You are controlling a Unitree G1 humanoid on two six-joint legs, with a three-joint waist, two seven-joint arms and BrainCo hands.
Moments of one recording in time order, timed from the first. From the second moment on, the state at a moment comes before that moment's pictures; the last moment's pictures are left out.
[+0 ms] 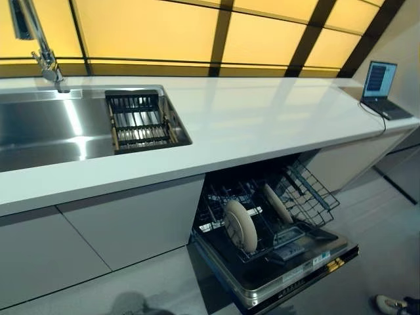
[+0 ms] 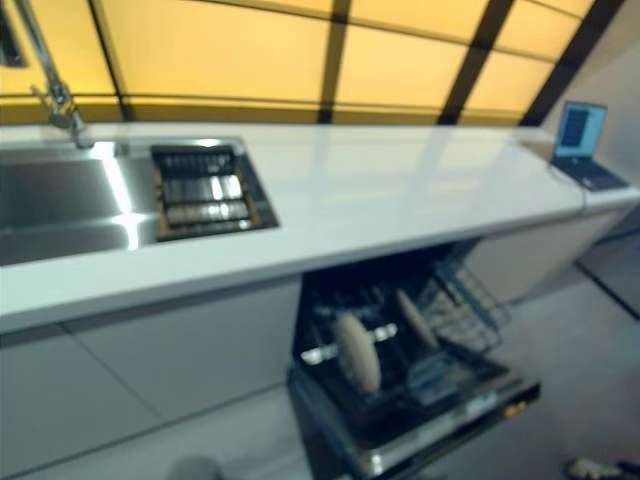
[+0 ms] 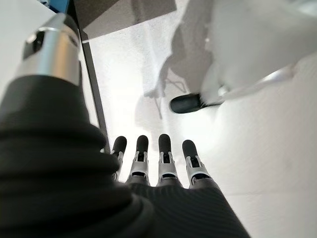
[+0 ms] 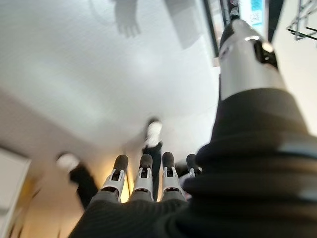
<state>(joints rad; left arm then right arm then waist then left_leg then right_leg) -0.13 0.39 -0.10 1.28 -0.50 0.04 0.00 -0.12 -0.77 -0.17 1.11 0.25 0.29 0.08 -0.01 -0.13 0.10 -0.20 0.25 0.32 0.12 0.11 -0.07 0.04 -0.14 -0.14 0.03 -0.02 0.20</state>
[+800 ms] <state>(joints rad) 0.01 0.32 0.10 1.30 -0.64 -0.01 -0.05 -0.01 -0.55 -0.16 1.18 0.57 0.27 0.24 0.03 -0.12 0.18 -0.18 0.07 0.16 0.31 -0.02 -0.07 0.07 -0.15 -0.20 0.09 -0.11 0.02</state>
